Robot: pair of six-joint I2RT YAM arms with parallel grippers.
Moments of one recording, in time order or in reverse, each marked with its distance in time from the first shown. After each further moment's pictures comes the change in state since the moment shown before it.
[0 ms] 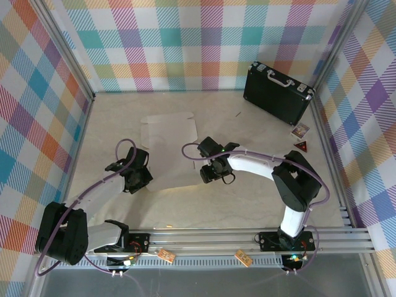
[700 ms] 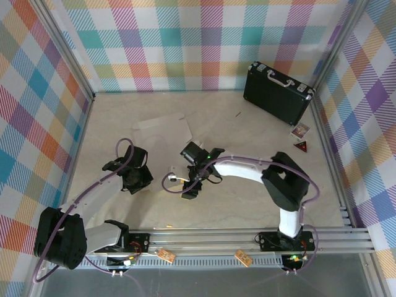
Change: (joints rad) left arm 0.005 -0.032 0.045 -0.094 0.092 0.034; right arm 0.132 0.134 0.112 0.127 -0.423 -0.893
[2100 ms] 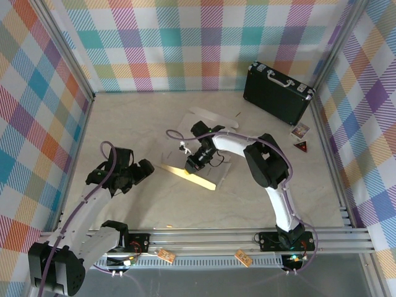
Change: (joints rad) left arm 0.099 -0.230 0.003 -0.008 0.096 0.030; right arm -0.257 0.308 0.325 -0.220 -0.284 0.488
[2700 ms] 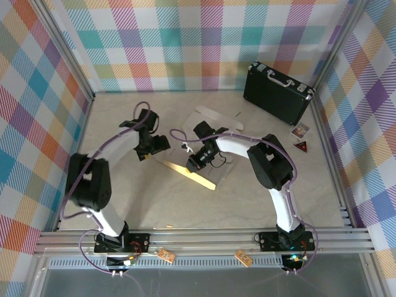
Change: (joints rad) left arm -0.094 0.805 0.587 -0.076 -0.078 0.162; right arm 0.005 -0.059 -0.097 0.125 0.038 0.031
